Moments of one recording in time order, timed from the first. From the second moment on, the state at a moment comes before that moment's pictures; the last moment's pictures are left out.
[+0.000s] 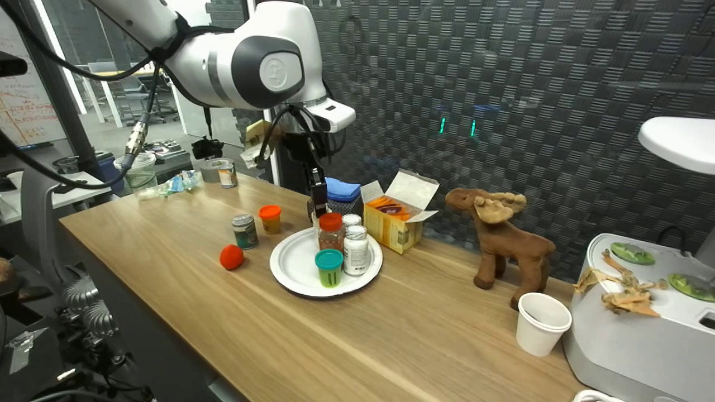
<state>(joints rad) 0.09 0.36 0.03 -1.99 -0.09 2.46 0.70</state>
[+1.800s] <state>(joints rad) 0.30 0.36 0.08 -2.03 -0.25 2.48 0.49</state>
